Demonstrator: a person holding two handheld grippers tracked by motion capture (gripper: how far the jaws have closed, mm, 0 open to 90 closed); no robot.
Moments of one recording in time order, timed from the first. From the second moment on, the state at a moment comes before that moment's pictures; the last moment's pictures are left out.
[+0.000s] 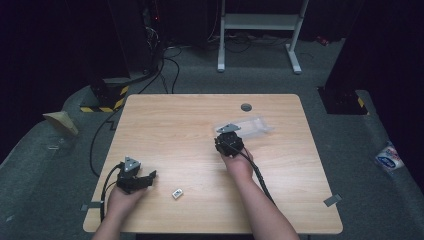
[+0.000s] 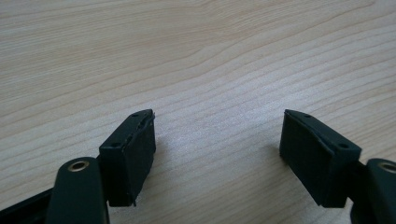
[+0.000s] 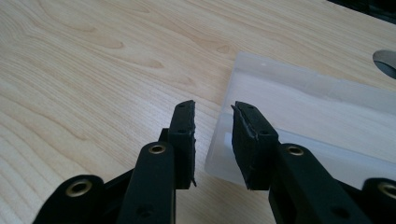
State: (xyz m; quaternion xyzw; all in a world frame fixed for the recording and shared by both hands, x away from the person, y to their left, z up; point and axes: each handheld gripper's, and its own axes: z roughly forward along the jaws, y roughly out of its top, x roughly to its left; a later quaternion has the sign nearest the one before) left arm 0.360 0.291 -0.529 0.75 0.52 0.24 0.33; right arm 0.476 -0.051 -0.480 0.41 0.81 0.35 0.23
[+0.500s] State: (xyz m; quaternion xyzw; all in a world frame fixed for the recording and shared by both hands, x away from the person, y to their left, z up) left arm 0.360 0.291 -0.529 0.75 0.52 0.24 0.33; right arm 0.448 -0.087 -0.479 0.42 0.80 0.36 0.24
